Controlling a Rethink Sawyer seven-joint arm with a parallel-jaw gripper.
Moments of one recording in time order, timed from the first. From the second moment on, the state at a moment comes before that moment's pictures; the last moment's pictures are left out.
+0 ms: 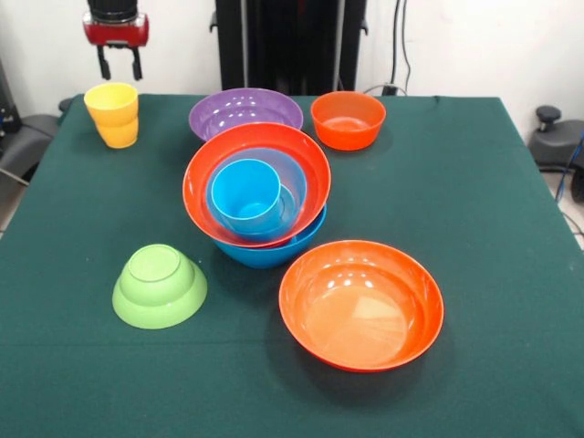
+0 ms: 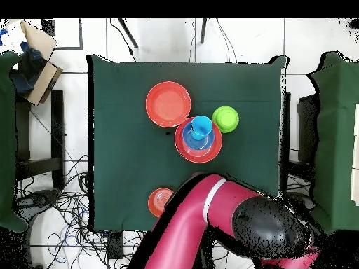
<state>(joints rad) -0.46 0.09 -0.72 1.59 -1.38 -0.69 2.65</state>
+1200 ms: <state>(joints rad) -0.78 0.29 -0.66 1.54 -1.04 -0.82 2.50</state>
